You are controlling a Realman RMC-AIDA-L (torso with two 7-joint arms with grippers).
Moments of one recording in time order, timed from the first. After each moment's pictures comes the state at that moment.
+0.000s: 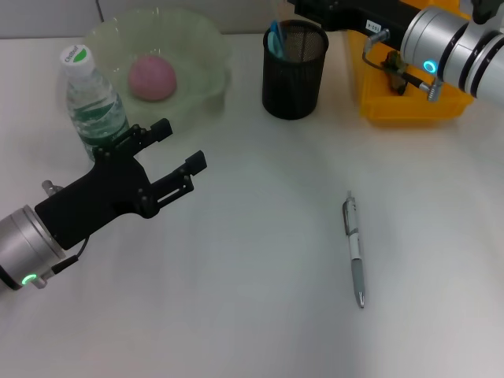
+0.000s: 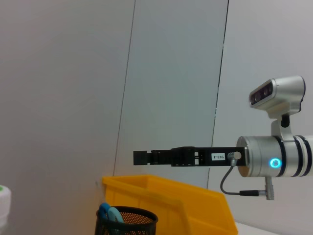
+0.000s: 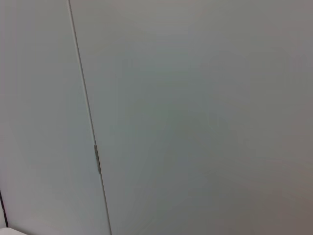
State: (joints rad) left arm -0.42 -2.07 0.73 0.17 1.50 1.54 -0.72; right arm 0.83 2.08 -1.03 -0.30 -1.13 -0.83 1.03
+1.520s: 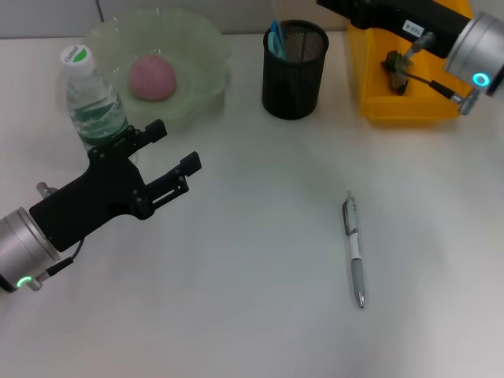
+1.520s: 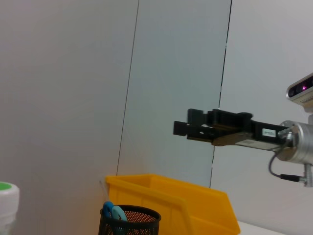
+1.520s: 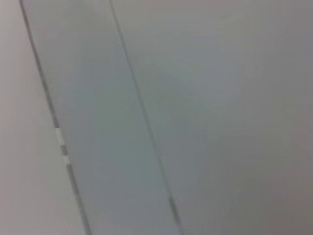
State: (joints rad) left arm -0.41 -2.07 0.73 0.18 1.50 1.55 -0.72; right arm 0.67 2.06 -1.03 -0.44 -1.16 -1.16 1.21
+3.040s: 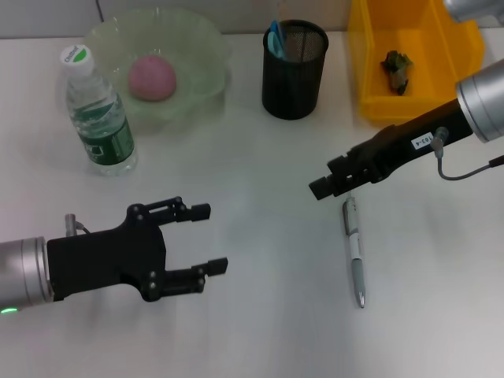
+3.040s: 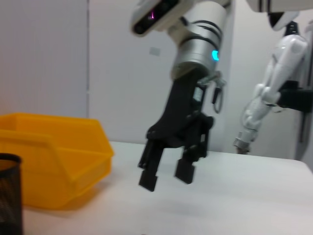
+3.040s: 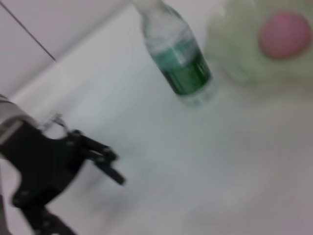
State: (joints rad) left arm -0.39 -2.02 1.04 0.40 1.64 1.61 -0.84; right arm 0.76 2.03 -1.02 -0.89 -2.25 -1.62 2.20
